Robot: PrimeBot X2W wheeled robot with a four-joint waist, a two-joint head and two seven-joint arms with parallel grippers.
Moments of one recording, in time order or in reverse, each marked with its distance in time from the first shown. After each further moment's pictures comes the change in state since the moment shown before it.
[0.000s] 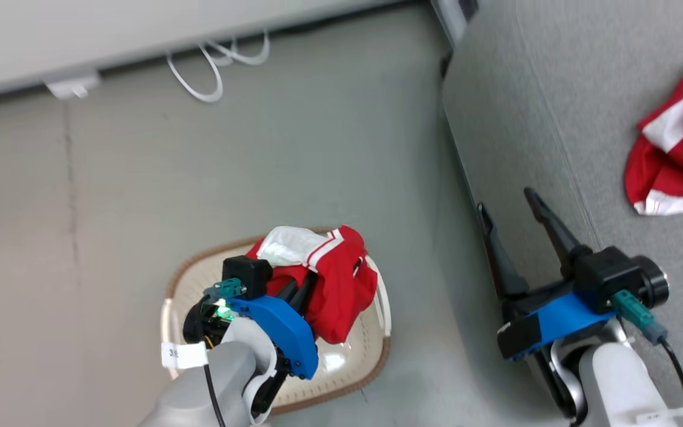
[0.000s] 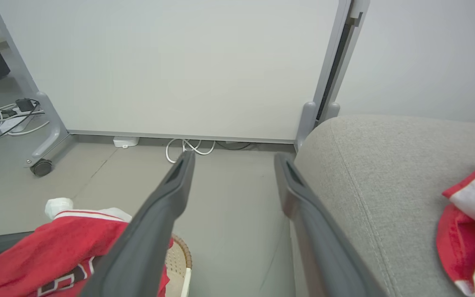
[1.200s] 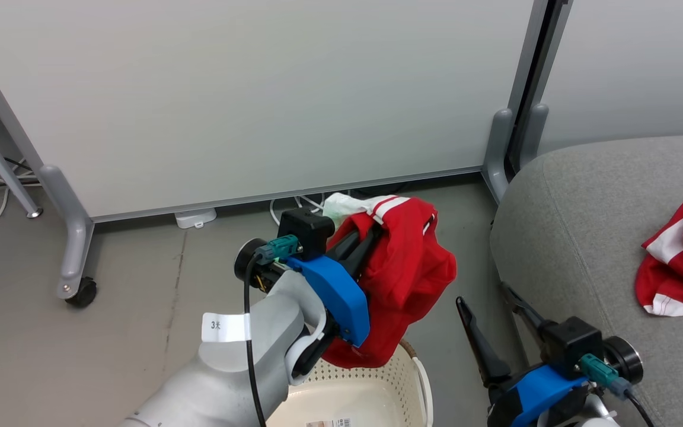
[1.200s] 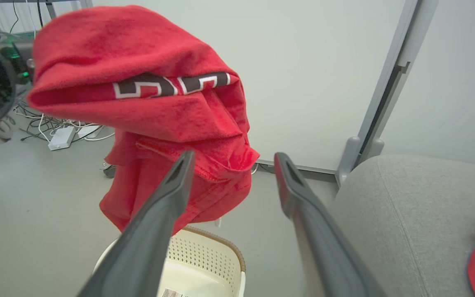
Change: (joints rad) left arm -0.149 -0.044 -0.122 -0.111 0.019 0.000 -0.036; right arm 0.215 -0.011 0.059 -0.031 0.030 0.000 0.107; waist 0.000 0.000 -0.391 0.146
